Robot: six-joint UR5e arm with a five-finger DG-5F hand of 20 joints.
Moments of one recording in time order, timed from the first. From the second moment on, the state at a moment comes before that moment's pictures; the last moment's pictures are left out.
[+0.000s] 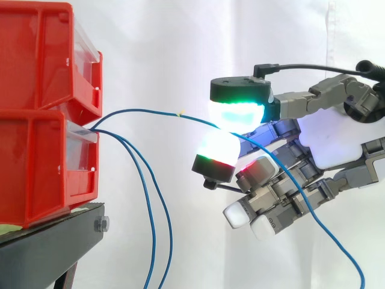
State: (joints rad) arm 0.22 -2.26 -1.03 -3.30 -1.04 0.07
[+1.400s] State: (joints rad) arm 0.22 -2.28 -1.15 -3.10 -1.09 0.11
